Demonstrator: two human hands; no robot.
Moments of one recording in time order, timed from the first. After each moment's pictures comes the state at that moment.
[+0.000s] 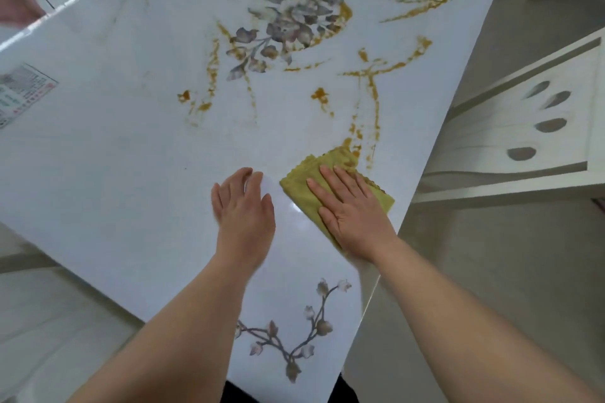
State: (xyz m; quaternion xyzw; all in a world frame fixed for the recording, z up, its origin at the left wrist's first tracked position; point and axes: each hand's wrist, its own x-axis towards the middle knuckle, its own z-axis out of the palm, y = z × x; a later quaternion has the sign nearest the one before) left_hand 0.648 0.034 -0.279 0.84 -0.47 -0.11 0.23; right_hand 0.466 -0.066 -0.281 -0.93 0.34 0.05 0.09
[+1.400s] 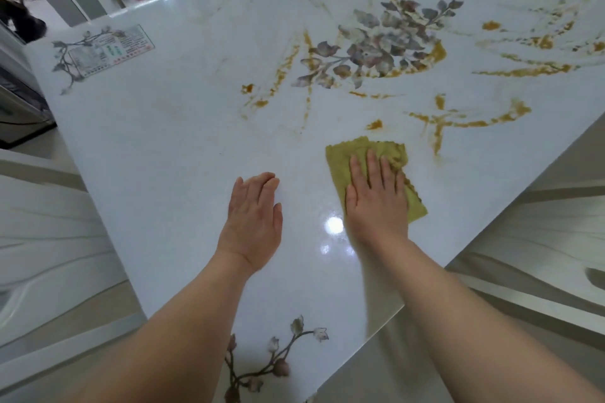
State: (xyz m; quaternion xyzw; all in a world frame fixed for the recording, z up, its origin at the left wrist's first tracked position) left_hand 0.638 0.029 -0.291 0.87 -0.44 -0.02 0.22; right_hand 0.514 -0.144 -0.287 -0.92 0.37 0.05 0.05
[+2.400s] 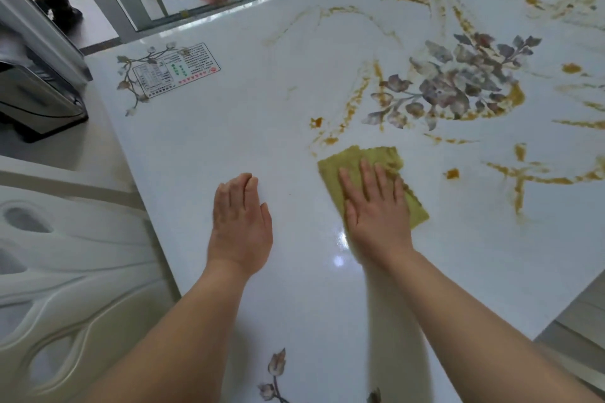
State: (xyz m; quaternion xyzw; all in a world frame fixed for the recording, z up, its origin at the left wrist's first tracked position) left_hand 0.757 0.074 -0.289 0.93 -0.33 0.00 0.16; right_hand 0.636 -0.111 -0.279 -0.96 0.27 0.06 0.06
